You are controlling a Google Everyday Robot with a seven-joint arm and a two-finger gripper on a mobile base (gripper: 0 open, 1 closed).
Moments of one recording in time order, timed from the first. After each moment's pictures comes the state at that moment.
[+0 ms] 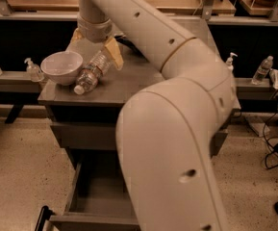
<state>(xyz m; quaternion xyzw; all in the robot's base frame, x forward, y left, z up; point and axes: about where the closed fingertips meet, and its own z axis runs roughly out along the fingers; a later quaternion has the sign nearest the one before) 0.734 0.122 0.874 -0.95 0.26 -0.10 0.11</state>
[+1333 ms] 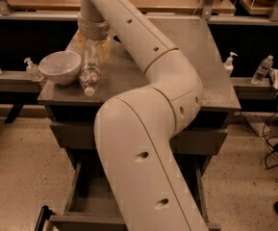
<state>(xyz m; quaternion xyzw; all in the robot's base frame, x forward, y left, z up) 0.774 0.138 0.857 -0.96 0.21 -0.09 0.13</state>
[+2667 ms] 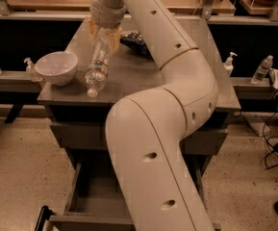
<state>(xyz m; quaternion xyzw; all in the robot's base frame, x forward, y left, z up) 0.764 0.104 0.903 -0.95 0.22 -0.07 0.19</state>
